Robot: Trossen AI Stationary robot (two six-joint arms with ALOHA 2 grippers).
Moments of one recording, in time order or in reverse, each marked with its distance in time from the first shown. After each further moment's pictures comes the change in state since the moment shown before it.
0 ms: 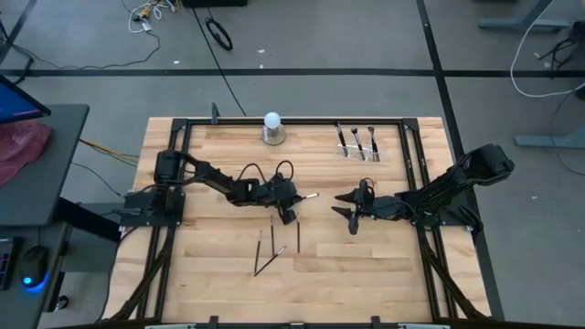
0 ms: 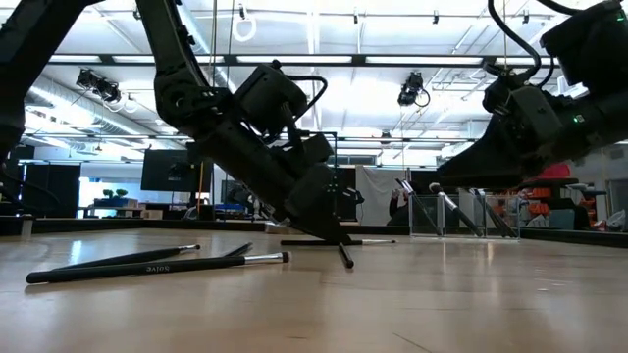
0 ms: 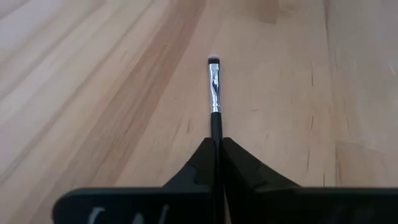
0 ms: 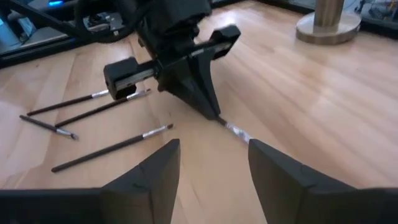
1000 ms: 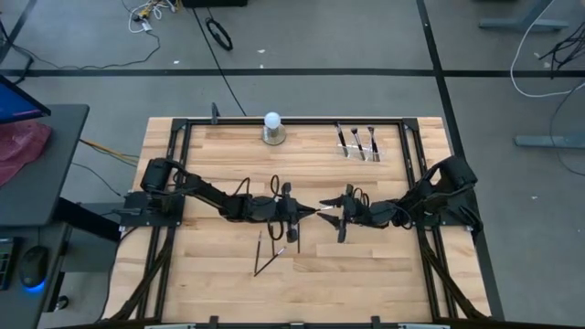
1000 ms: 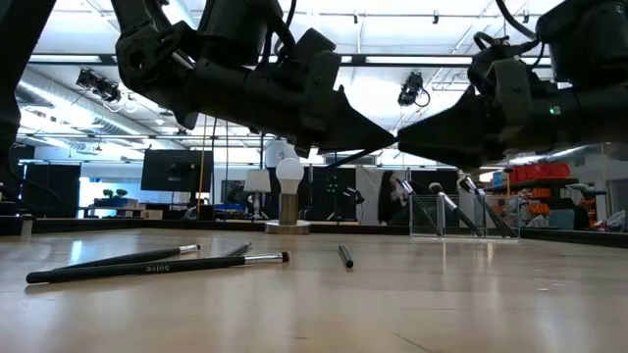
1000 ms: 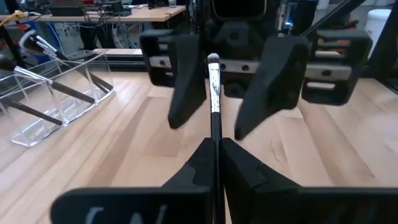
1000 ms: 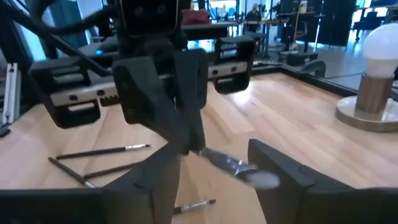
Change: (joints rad) left arm -0.209 -0.094 0.011 0.371 -0.131 0.167; right arm 0.050 0.361 0.119 0.544 0.017 -0.267
